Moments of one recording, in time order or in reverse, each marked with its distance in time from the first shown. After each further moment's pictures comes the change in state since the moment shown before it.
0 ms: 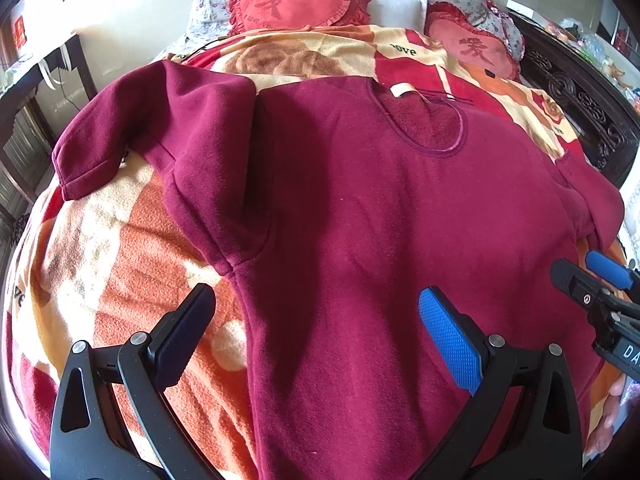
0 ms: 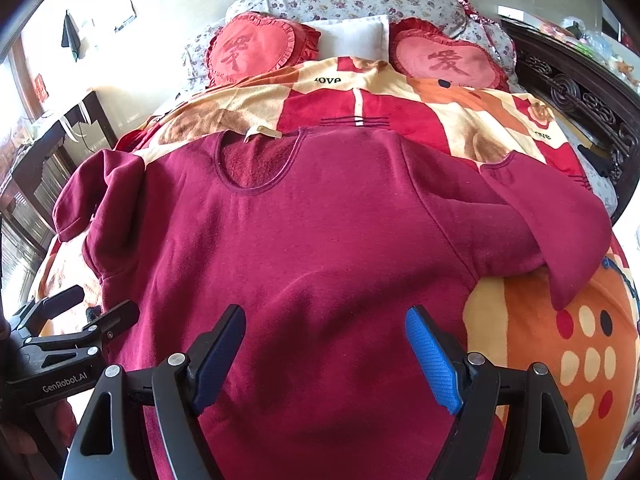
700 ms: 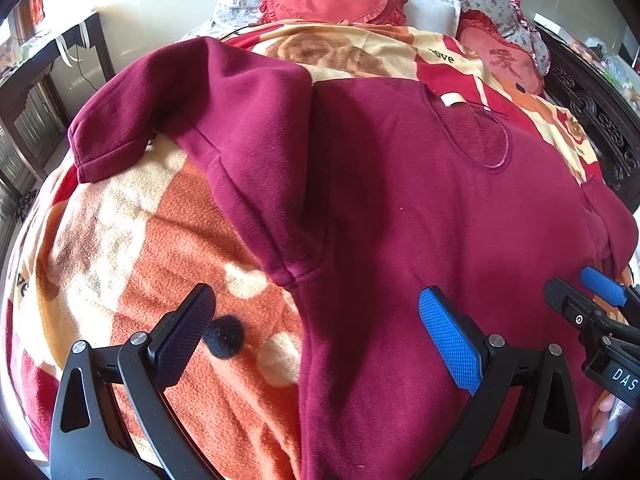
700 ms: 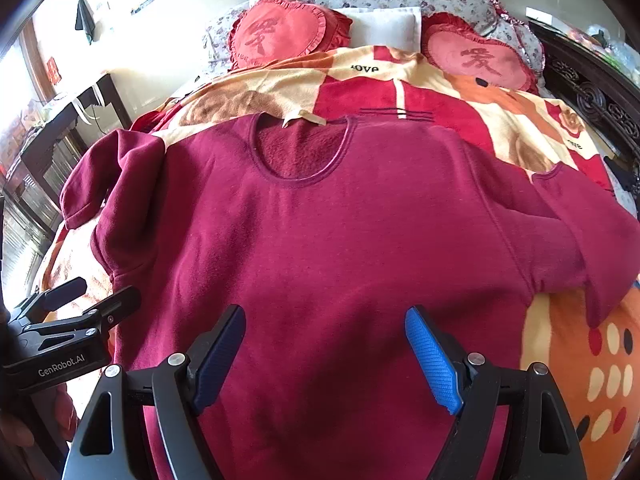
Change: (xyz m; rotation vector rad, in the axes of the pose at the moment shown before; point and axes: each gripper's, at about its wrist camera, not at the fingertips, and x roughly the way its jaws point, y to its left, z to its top) left arm 0.010 0.038 0.004 -0.075 0.021 0.025; right arm 0.028 0.036 0.010 -0.043 0.044 0.047
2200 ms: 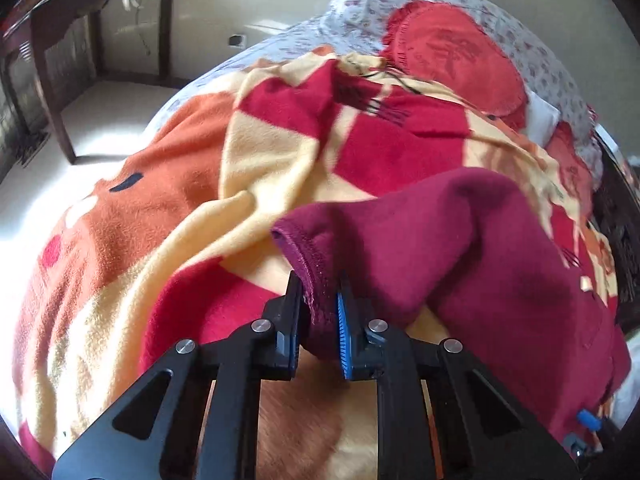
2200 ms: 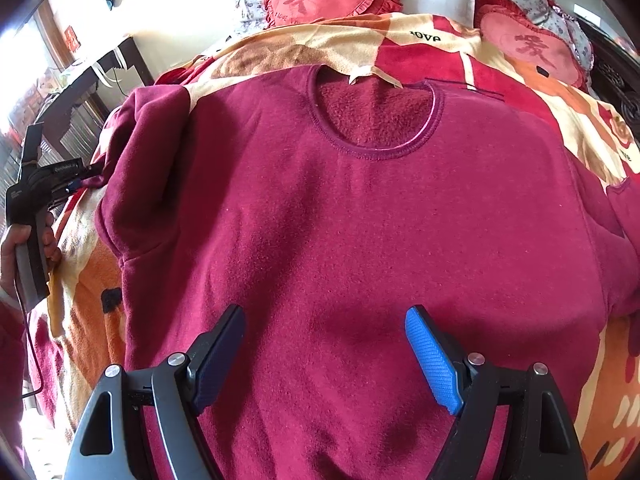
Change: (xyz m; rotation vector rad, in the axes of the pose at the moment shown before) left arm 0.051 0.226 0.100 -0.266 -0.066 -0.057; right arm 0.047 0.039 0.011 -0.073 0.125 0.086
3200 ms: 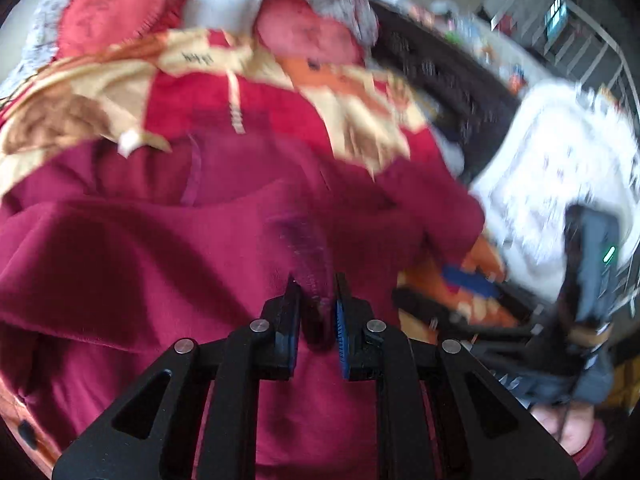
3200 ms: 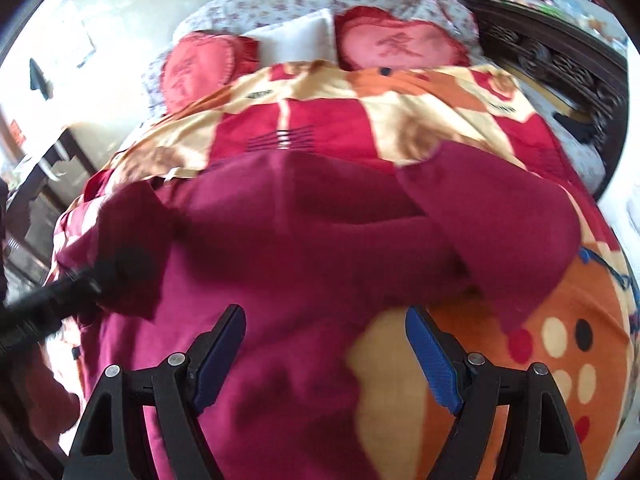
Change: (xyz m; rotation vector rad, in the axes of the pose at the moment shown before) left arm -0.053 -0.402 -0.155 0.525 0.233 -0.494; right arm -0.089 -0.167 -0.025 0.271 -0.150 -0.127
